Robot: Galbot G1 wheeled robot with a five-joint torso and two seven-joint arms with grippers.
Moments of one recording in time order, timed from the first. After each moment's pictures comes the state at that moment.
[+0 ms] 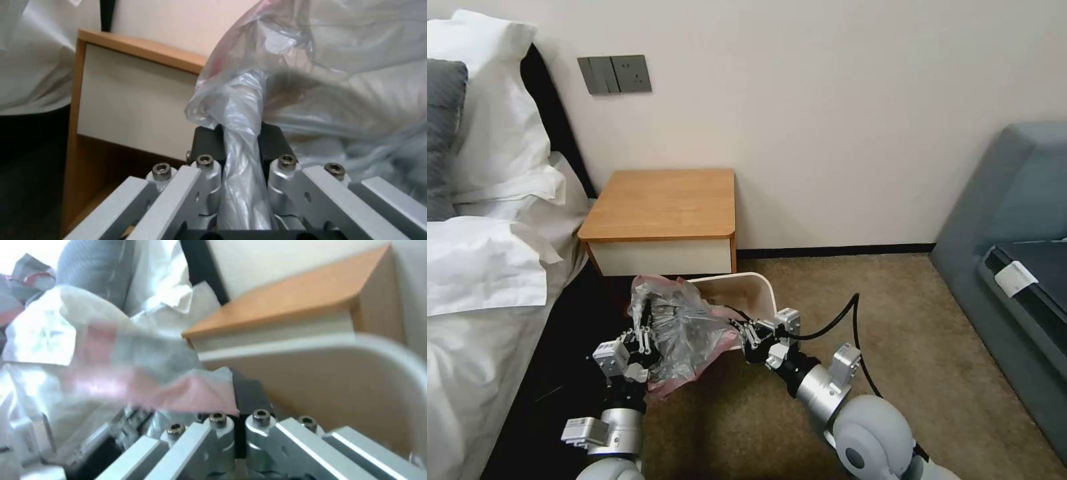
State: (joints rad) left arm 1.73 -1.52 -0.53 -2.11 -0.33 -0.24 0.01; right arm -1.33 1.16 0.07 2.21 0.62 -0.25 -0.07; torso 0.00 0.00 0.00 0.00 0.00
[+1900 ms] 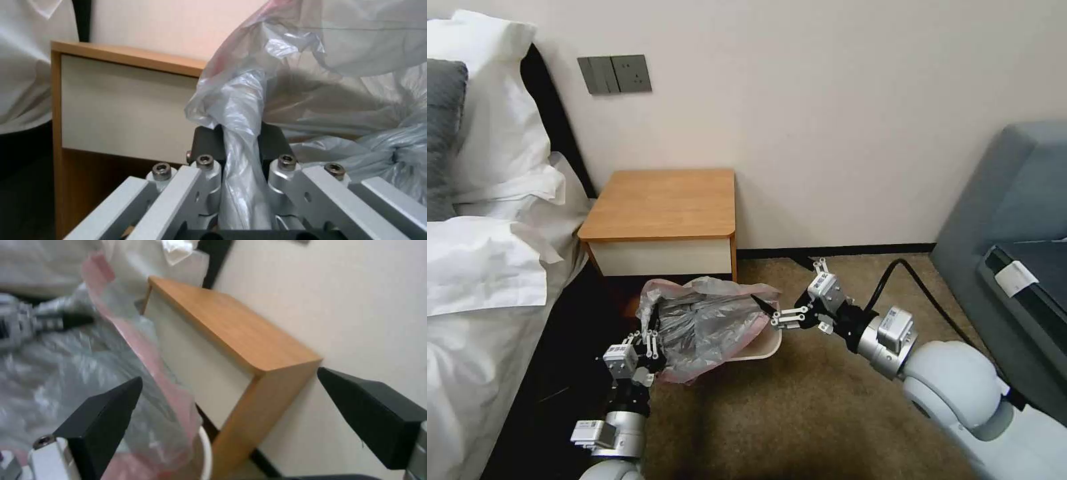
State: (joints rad) left arm 1.72 -1.52 -0.54 -2.09 -0.25 -0.27 0.08; right arm -1.15 0.78 0.18 2.28 0.19 -0.26 -0.25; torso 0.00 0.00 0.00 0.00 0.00
